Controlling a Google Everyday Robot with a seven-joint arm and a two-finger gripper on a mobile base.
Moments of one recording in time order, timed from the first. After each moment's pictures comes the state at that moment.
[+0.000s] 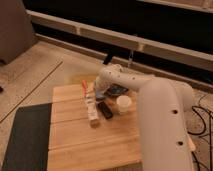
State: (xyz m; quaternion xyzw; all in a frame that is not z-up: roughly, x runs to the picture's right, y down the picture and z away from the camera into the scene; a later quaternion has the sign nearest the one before) arm -0.060 0.020 0.961 -0.29 -0.02 0.66 0.70
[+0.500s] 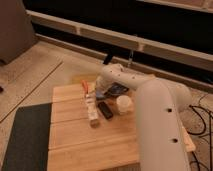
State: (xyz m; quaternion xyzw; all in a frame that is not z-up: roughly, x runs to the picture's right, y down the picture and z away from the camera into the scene) arm -0.057 0.022 0.970 -0.30 0.00 0.65 0.70
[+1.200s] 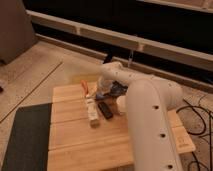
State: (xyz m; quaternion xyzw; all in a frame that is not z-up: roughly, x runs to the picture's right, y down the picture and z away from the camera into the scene) arm -0.028 0.047 0.982 -0.31 0.11 0.65 0.68
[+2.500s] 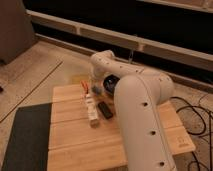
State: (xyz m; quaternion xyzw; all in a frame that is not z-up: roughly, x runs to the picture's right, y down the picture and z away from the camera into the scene) arm -0.065 -0.035 0.951 -0.26 0.06 0.63 0.73
